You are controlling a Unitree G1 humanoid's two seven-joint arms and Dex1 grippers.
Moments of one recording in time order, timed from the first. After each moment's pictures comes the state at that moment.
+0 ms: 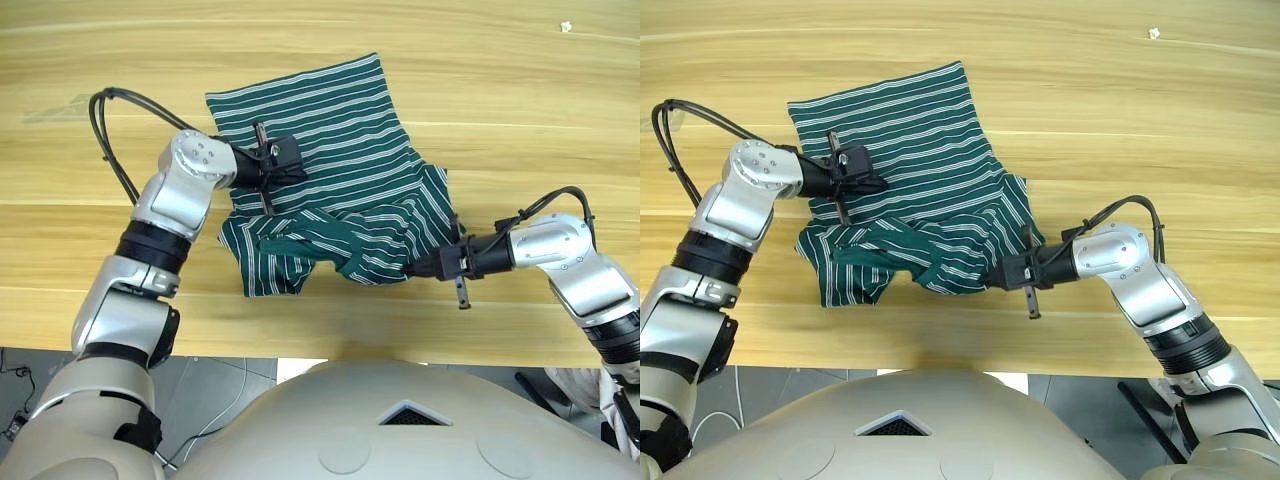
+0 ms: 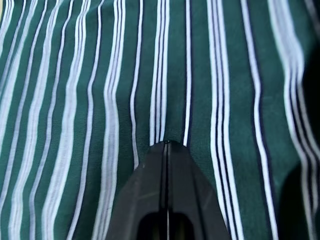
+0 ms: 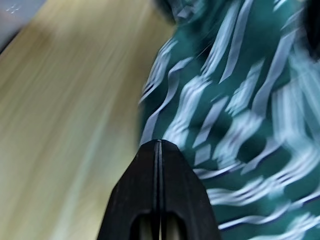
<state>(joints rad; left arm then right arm) -0.52 0.57 -0.45 0.43 0.11 0.16 -0.97 -0.07 -0.83 0.48 -0.21 0.05 0.00 1.20</state>
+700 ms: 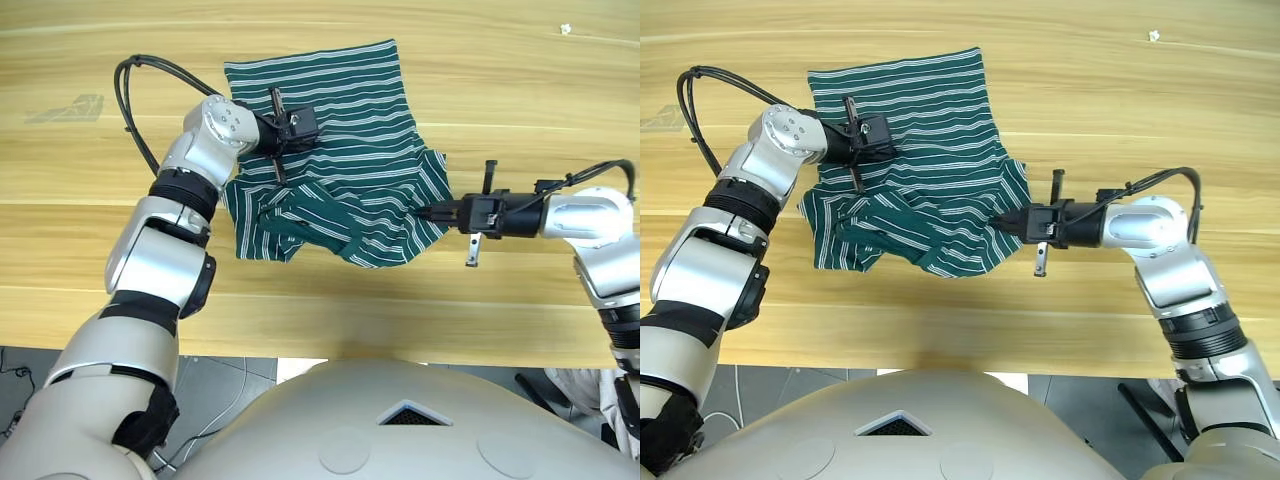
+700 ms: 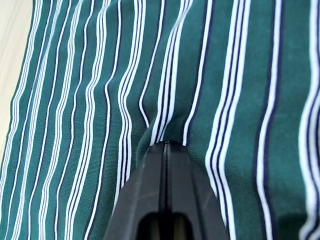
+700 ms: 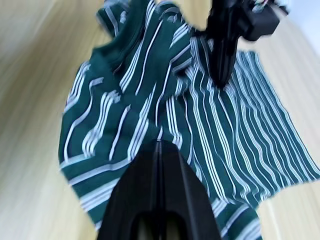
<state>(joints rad) -0.79 0.38 -0.47 0.99 0.24 -0.13 -0.86 -0.12 -0.73 0.36 -0.14 0.06 -0.10 0.98</state>
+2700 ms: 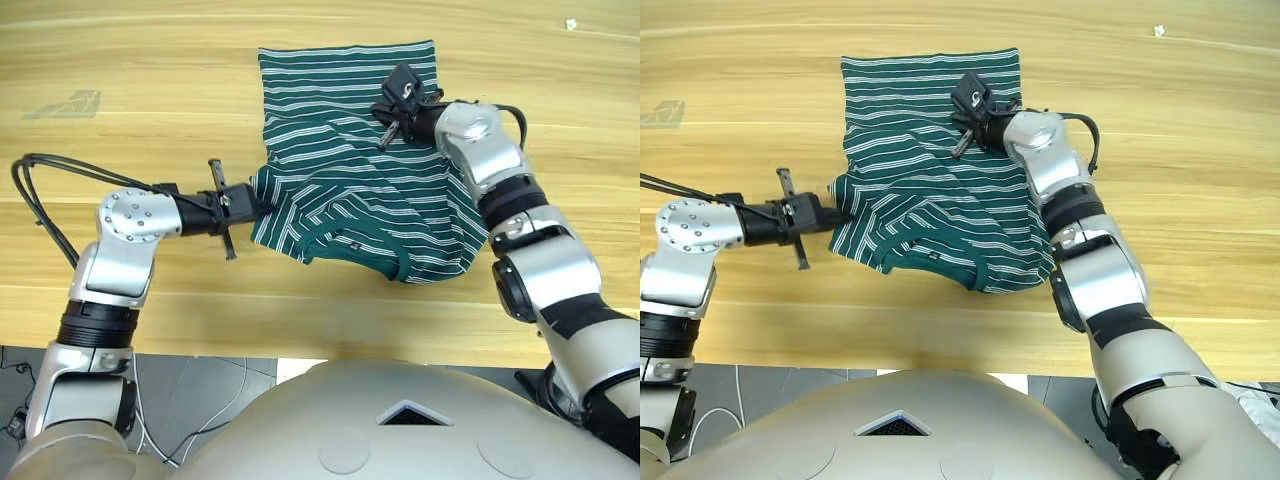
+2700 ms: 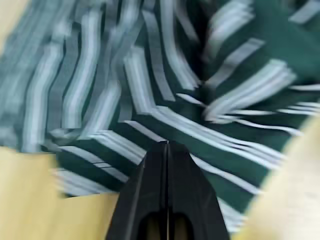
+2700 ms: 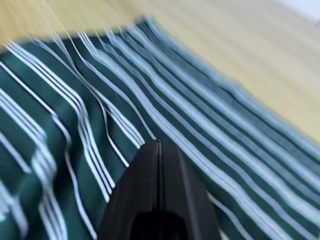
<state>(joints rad) -0.03 0.76 -0.19 -0.05 0.04 0.05 -1.08 -0.83 -0.13 0.31 1.05 -0.06 0.06 0.55</state>
